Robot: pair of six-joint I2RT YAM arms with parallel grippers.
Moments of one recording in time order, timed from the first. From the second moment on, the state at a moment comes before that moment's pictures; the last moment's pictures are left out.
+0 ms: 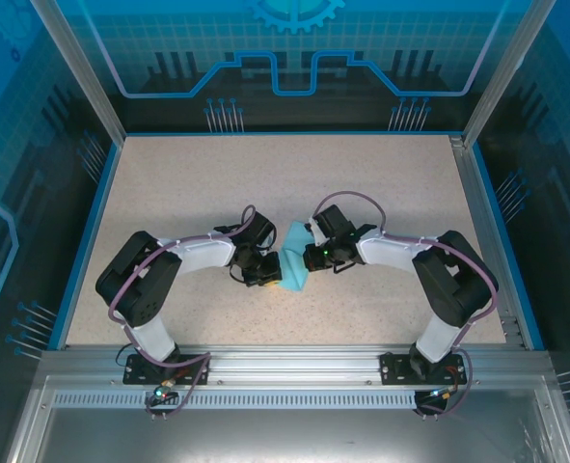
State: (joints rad) left arm -0.58 1.73 0.91 -0.44 0.37 -0.87; right arm 0.62 1.71 0.92 -0.29 -0.25 0.41
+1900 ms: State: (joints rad) left arm -0.58 1.73 0.91 -0.45 0.37 -0.85; right arm 0.65 1.77 0.96 -0.34 -0.20 0.38
